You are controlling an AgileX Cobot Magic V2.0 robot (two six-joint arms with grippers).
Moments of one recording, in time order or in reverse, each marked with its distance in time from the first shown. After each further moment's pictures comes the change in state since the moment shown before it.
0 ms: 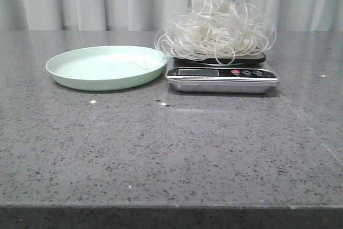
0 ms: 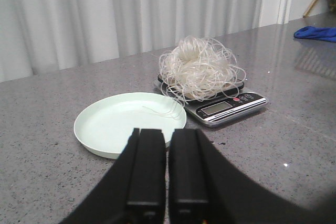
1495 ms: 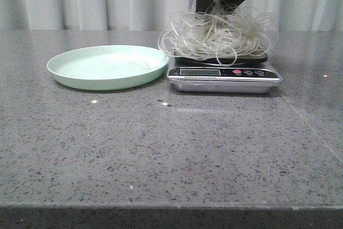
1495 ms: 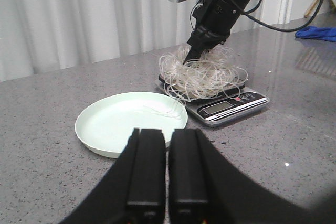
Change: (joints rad) left arm 0.000 0.000 0.000 0.000 0.000 0.000; right arm 0.168 1.175 -1.035 -0.021 0.618 -0.002
